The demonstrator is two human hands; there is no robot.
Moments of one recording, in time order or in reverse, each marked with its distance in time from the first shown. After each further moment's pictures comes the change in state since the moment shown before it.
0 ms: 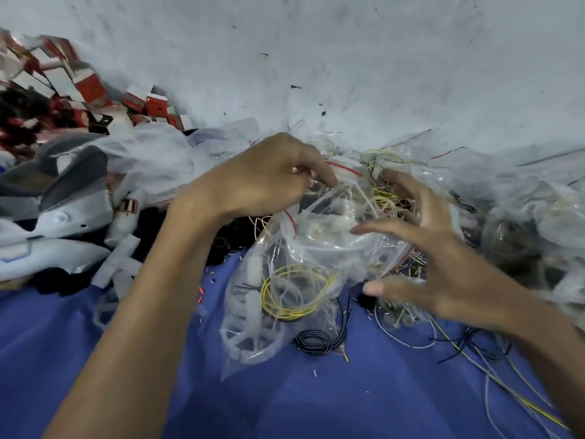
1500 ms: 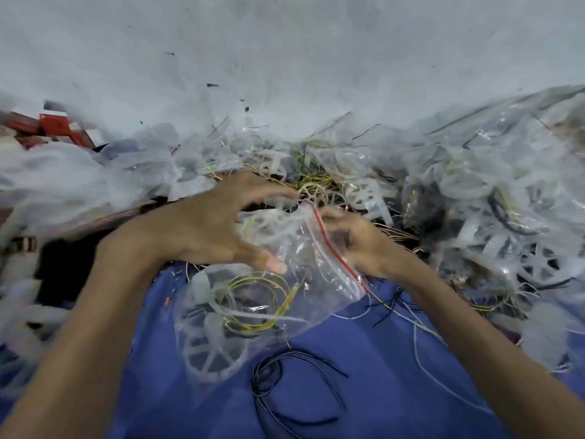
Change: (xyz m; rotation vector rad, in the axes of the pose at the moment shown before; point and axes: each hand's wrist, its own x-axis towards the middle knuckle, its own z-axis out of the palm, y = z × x) left_hand 0.009 0.000 0.043 0.073 -0.371 0.102; right_hand -0.006 0.074 0.022 0.690 0.036 0.299
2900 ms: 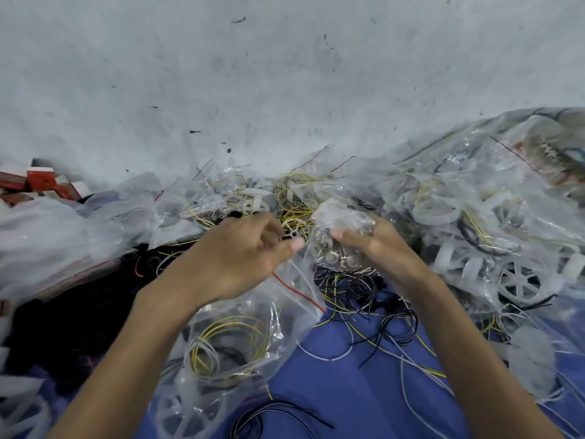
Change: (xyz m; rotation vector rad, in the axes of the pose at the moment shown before) left_hand 0.040 0.036 0.019 0.053 0.210 -0.145; right_hand -0.014 0.001 -0.054 0.185 0.422 0.079
